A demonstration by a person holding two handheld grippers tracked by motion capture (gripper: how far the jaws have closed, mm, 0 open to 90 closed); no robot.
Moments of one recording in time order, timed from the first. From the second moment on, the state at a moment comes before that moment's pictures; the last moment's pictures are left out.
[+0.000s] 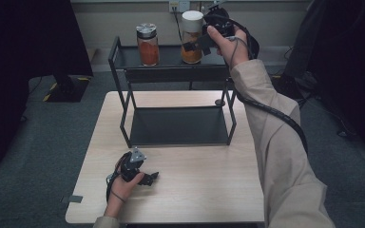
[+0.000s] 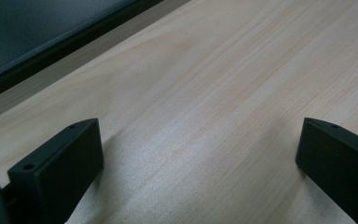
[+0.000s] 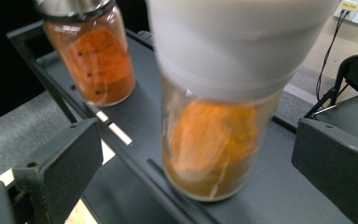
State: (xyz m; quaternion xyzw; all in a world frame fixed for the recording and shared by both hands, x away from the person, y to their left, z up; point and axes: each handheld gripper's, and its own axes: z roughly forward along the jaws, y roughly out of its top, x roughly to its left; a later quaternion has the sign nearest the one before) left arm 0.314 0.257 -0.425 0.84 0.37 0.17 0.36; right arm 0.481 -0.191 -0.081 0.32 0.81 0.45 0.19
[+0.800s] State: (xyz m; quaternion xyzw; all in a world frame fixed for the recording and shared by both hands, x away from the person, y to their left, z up) left arm 0.313 0.256 -0.425 0.84 0.37 0.17 0.36; right arm 0.446 -0.202 -0.106 0.32 0.80 0.46 0.20
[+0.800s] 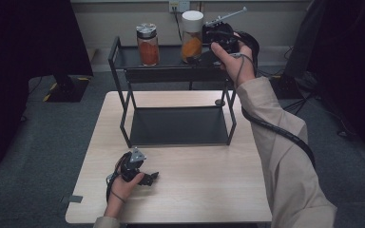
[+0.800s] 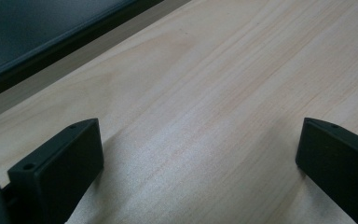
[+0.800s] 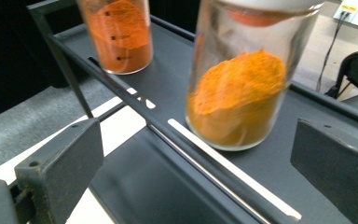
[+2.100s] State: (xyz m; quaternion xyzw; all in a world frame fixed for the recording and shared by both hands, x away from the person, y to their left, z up) left arm 0.313 0.256 -0.425 0.83 0.38 0.17 0.36; right arm 0.402 -0.224 -0.185 0.28 0.81 0.50 0.14
